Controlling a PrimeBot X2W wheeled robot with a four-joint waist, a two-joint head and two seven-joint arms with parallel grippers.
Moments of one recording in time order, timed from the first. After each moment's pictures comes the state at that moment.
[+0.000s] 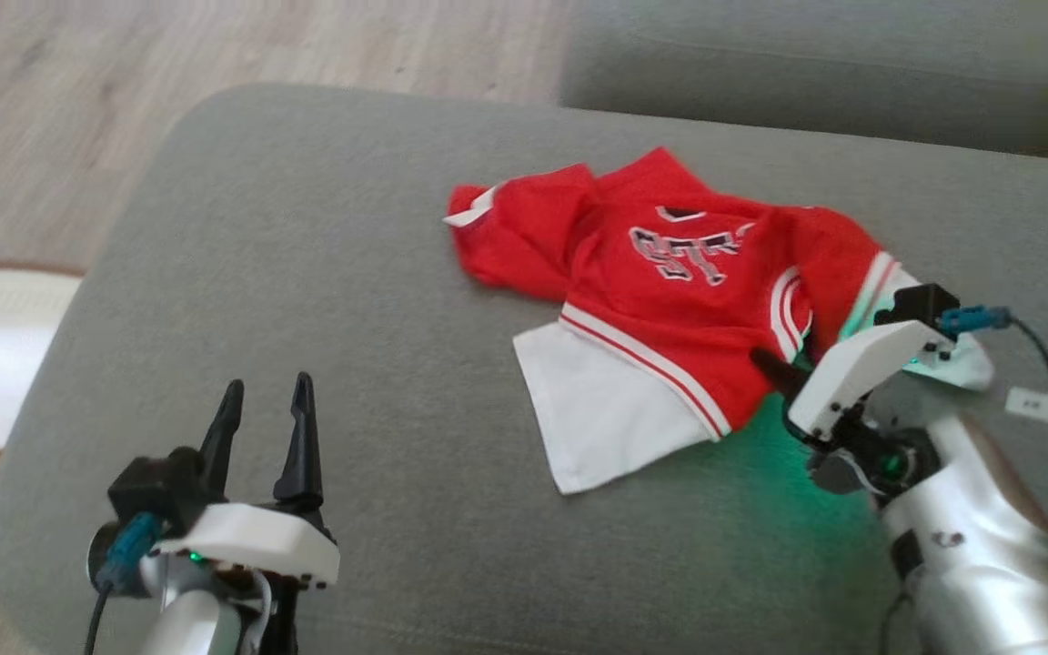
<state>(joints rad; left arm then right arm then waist) -0.05 0.15 -0.27 0.20 -0.38 0.11 -0.25 -0.53 -0.09 0.11 0.84 0.76 0.13 0.47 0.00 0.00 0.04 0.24</state>
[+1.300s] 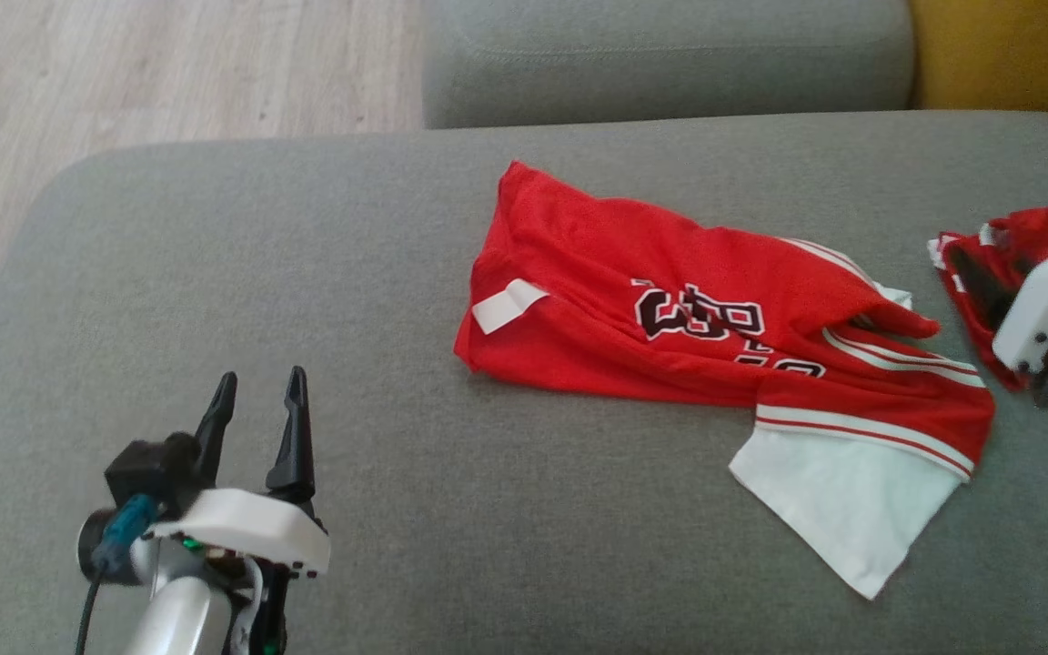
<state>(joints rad) -0.08 0.17 -0.28 0.23 -0.38 0.11 -0.23 -0.51 -0.39 0.02 0.59 0.52 0.13 0.64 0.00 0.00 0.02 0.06</state>
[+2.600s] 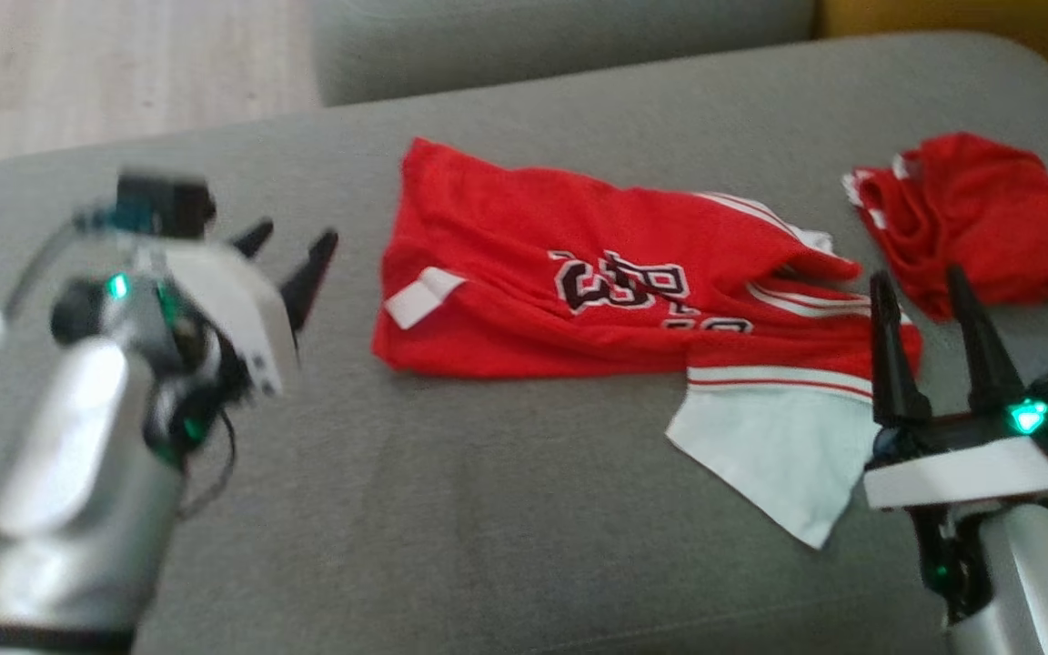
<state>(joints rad) -0.52 0.28 -0.33 0.34 -0.50 -0.09 0.39 -0.12 -0.16 0.08 0.14 0.30 0.13 -0.24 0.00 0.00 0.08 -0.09</state>
